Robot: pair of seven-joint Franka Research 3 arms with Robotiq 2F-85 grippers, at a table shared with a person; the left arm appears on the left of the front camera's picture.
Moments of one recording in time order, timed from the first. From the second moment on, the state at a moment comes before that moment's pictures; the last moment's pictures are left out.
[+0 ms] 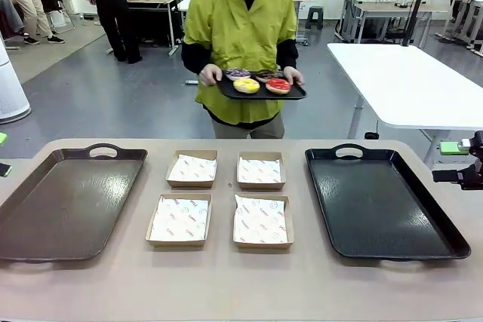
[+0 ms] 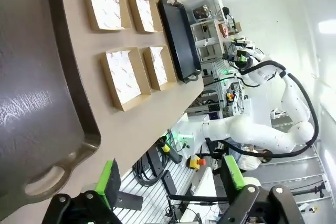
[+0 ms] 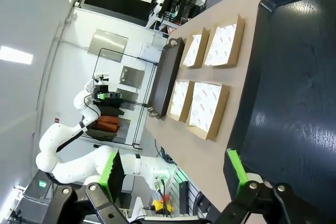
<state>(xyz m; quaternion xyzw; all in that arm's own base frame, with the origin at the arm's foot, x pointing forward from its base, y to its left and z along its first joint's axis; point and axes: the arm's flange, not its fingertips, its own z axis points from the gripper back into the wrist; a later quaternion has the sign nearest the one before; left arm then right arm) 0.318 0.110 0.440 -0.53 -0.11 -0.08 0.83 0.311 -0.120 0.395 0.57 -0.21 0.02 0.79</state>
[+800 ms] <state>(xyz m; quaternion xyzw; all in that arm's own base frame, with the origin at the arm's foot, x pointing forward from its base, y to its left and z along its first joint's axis) 0.320 0.106 0.435 -0.53 -0.10 -0.06 0.84 0.309 -0.122 0.399 0.57 -0.21 0.02 0.80</state>
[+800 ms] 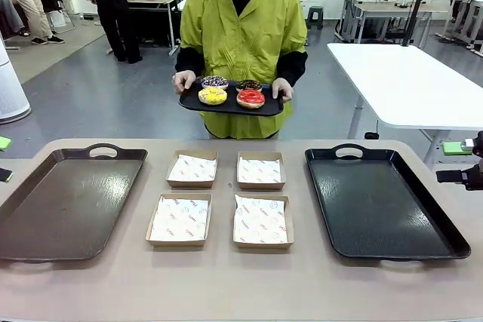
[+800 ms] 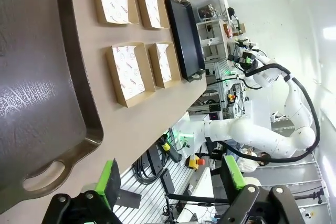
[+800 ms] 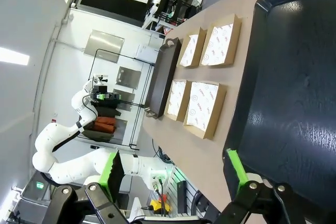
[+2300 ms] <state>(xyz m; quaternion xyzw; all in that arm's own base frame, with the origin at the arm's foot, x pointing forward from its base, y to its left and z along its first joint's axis) 0.320 0.106 0.435 -0.53 -0.10 -0.06 0.84 0.309 -0.121 0.399 0.57 -0.21 0.02 0.80</state>
